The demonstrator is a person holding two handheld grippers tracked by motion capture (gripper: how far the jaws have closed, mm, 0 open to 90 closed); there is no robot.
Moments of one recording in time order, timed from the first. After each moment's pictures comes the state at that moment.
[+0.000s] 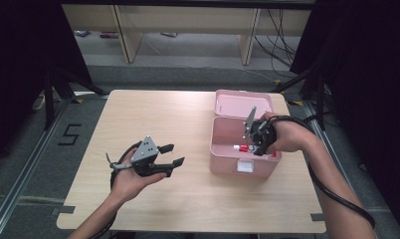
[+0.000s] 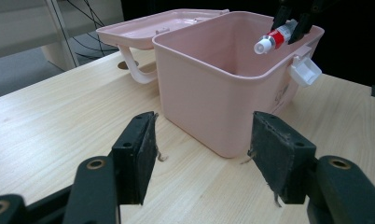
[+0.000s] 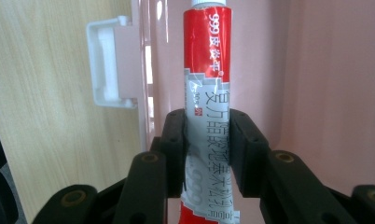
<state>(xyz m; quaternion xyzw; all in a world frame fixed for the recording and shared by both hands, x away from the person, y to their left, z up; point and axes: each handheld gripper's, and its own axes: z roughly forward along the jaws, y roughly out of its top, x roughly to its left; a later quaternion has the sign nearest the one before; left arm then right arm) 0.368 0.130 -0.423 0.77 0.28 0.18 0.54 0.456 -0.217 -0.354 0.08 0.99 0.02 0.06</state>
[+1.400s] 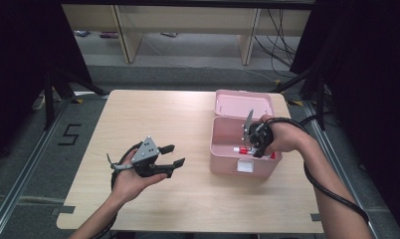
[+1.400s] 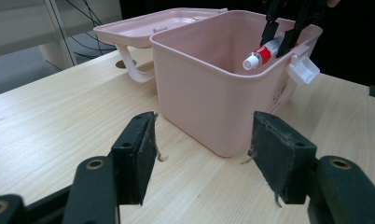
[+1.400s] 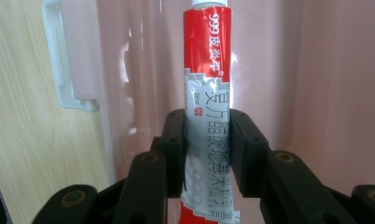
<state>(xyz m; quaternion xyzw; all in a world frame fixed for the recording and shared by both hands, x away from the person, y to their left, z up) 0.367 0.129 -0.425 0.77 0.28 0.17 0.54 0.469 -0.220 -0.377 0.10 0.99 0.01 0.05</state>
